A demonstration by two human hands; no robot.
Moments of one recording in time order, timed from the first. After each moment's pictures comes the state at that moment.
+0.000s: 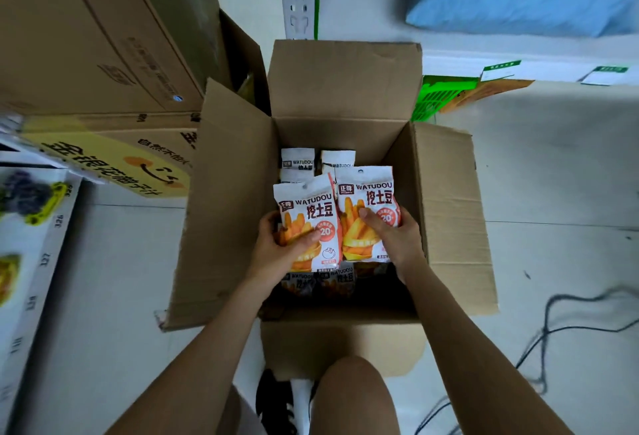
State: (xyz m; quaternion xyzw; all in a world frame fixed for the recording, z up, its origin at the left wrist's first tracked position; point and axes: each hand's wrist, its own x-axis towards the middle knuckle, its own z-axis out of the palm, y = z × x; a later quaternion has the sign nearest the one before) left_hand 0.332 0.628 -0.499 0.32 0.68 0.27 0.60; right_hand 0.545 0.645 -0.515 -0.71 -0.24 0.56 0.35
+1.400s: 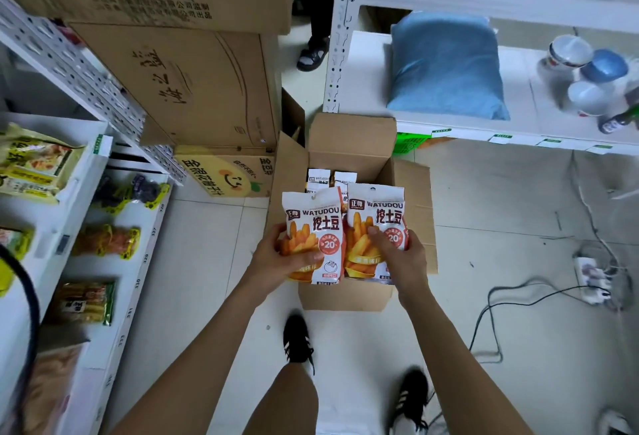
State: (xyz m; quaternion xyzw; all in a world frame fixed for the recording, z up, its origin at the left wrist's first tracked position) left_hand 0.264 0.491 -0.169 0.35 0.65 0.28 0.61; right_hand 0.487 0.495 -0.173 -0.73 -0.25 0.51 0.37
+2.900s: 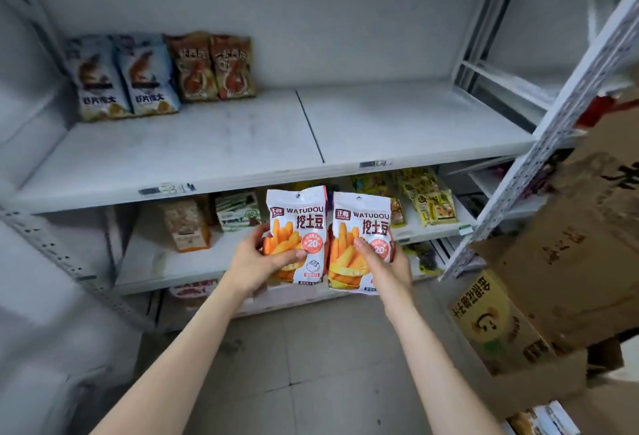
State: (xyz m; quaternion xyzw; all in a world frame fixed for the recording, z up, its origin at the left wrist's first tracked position) left_hand 0.056 -0.004 0.058 0.03 0.76 0.63 0.14; right_hand 0.128 0.208 0.037 -0.25 -0.64 0.71 0.15
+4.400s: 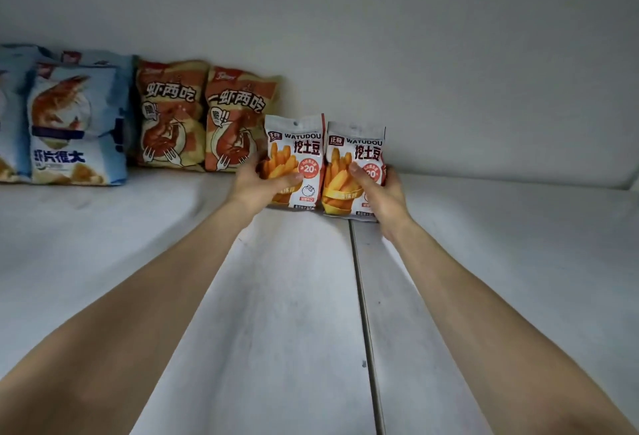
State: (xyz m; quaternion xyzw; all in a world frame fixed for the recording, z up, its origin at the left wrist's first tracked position) left_hand -0.535 0.084 0.035 0.01 0.77 0.63 -0.12; right_hand -0.534 0.295 0.025 -0.04 -0.71 0.69 0.15
